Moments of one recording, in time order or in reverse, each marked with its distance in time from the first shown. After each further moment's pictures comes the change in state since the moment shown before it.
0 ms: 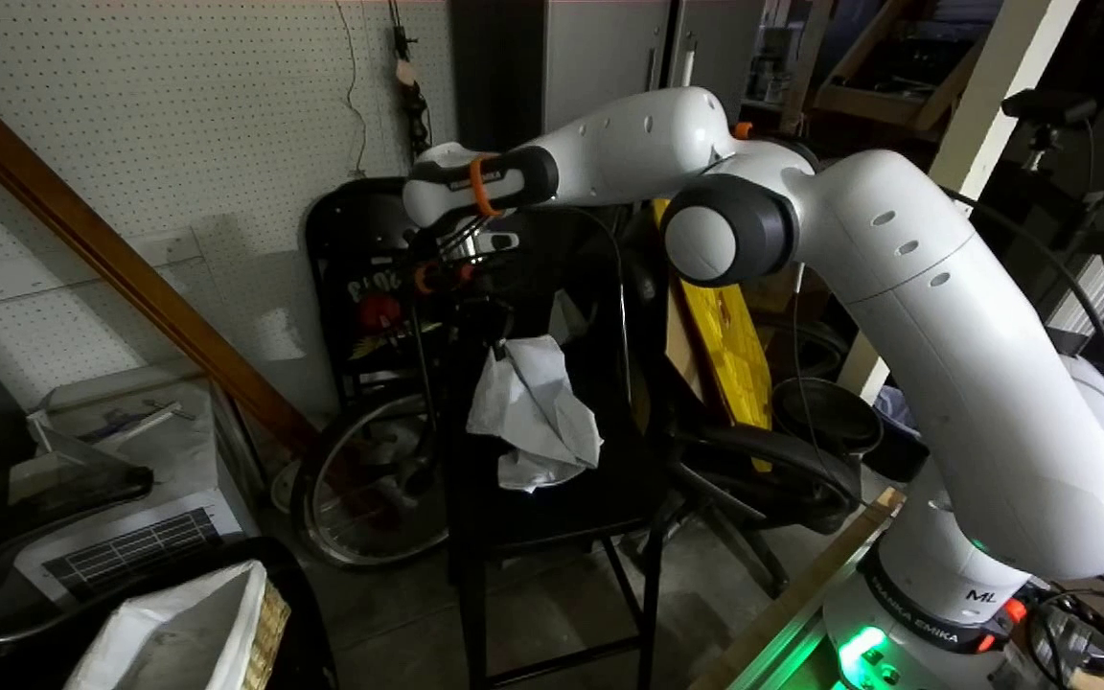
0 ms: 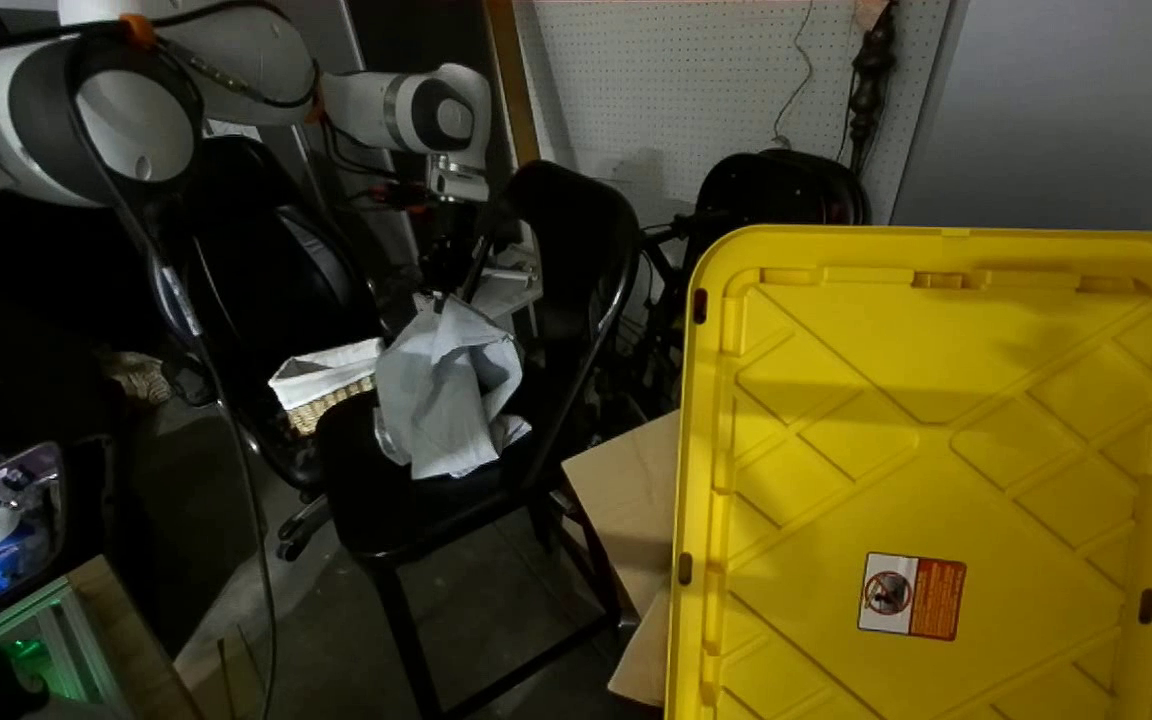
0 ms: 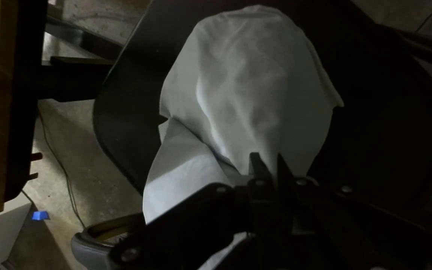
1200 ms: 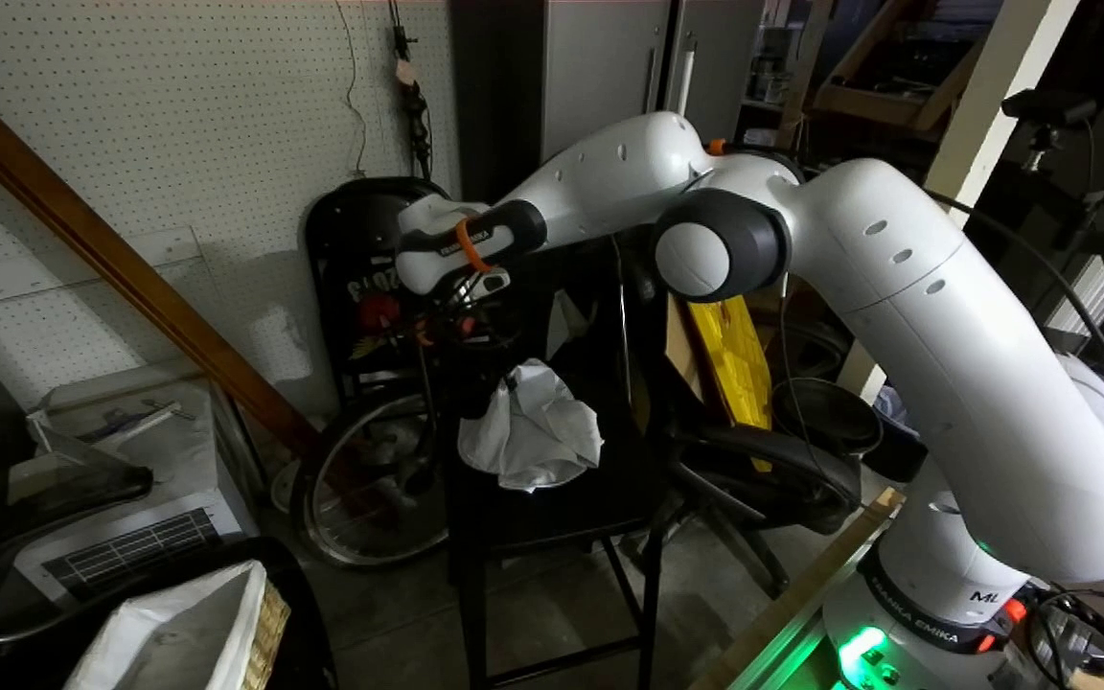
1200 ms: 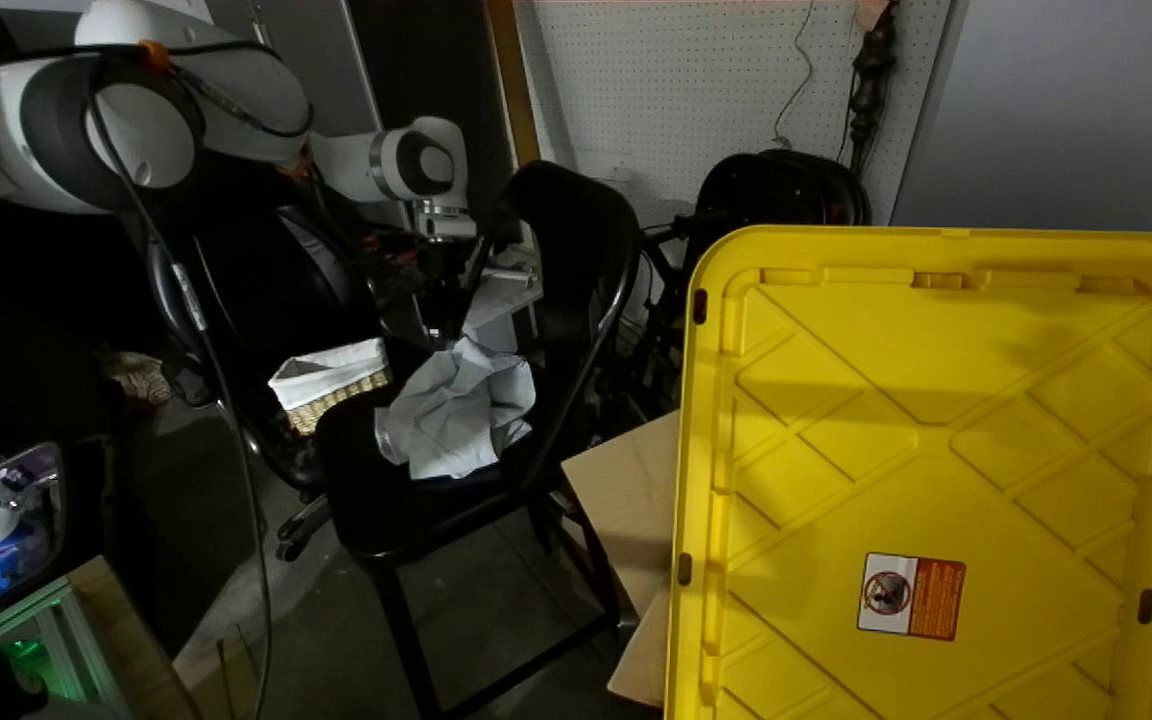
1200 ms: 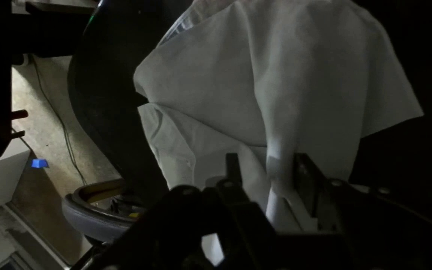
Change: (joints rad) arm 0.067 0.019 -0.001 -0.123 -0.146 0.124 -0.002
